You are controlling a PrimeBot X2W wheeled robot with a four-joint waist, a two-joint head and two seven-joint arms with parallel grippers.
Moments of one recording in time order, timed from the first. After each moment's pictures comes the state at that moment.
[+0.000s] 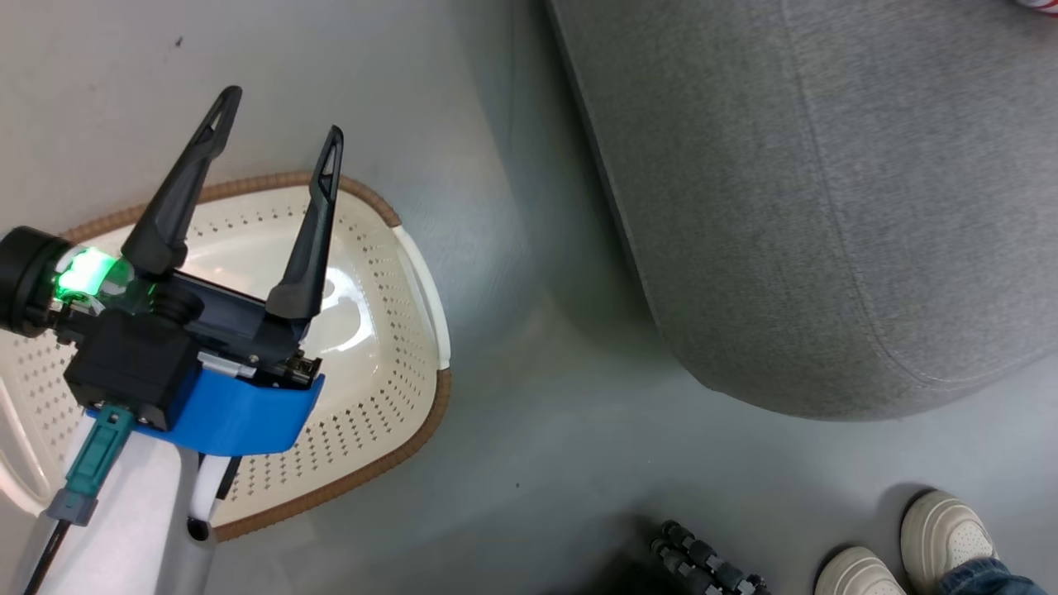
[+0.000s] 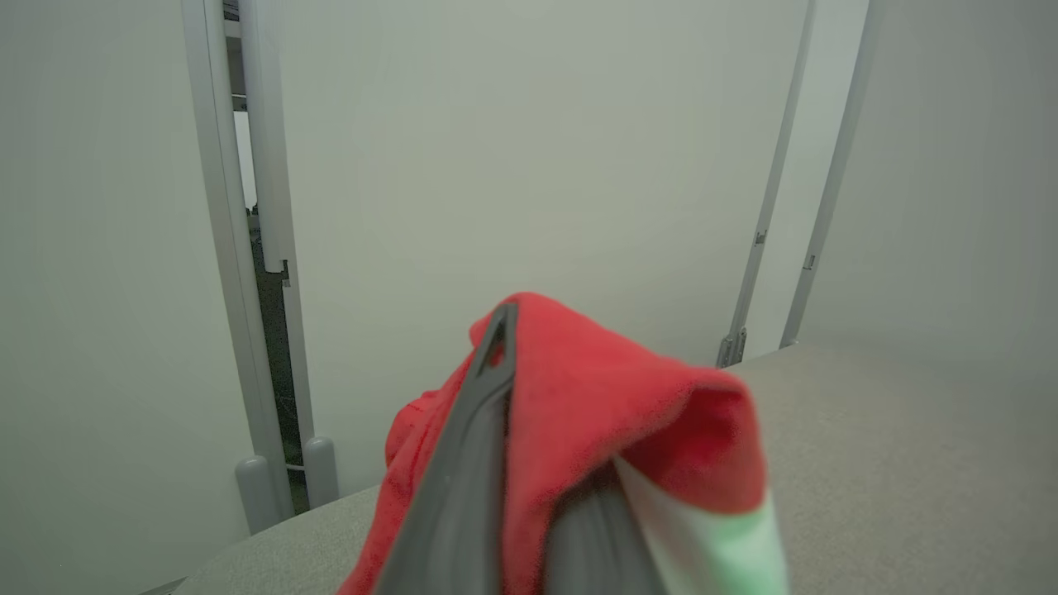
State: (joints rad) left arm -0.39 0.34 -0.25 -0.16 -0.10 -0.12 -0.17; right arm -1.18 -0.31 -0.43 0.50 0.28 0.13 -0.13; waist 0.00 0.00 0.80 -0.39
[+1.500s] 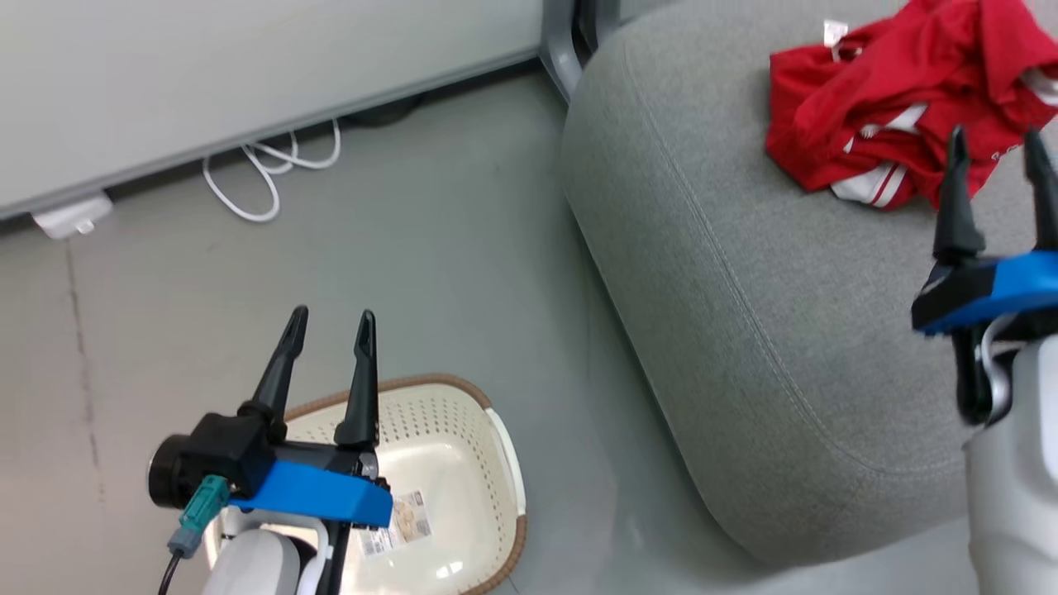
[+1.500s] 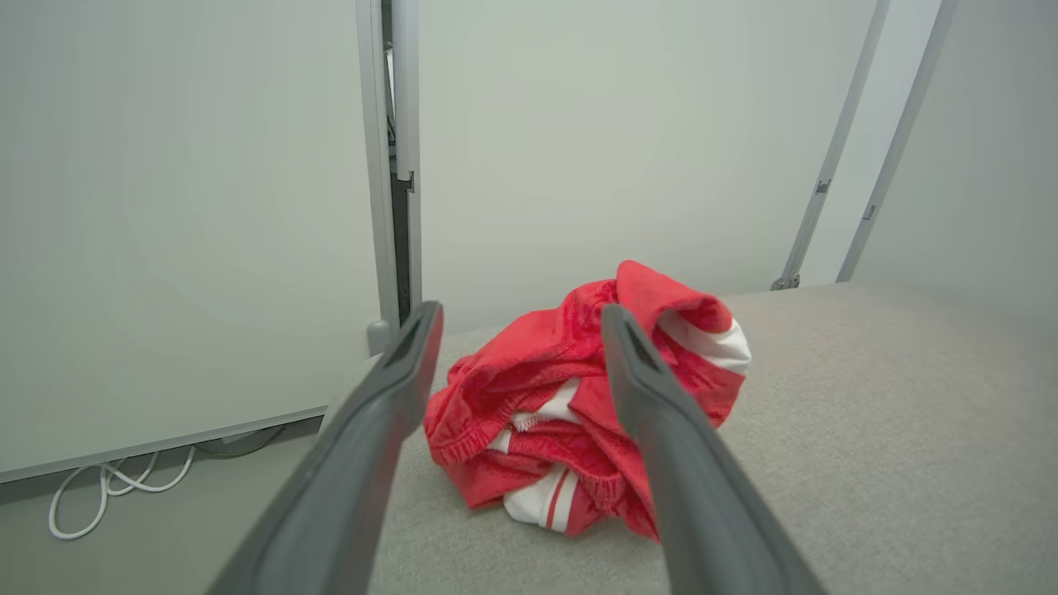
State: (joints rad) left arm -0.19 0.13 -0.21 0.21 -0.28 -0.09 -0.26; right arm -0.63 -0.14 -0.24 0.54 0.02 0.13 -0.24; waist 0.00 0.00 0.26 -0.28
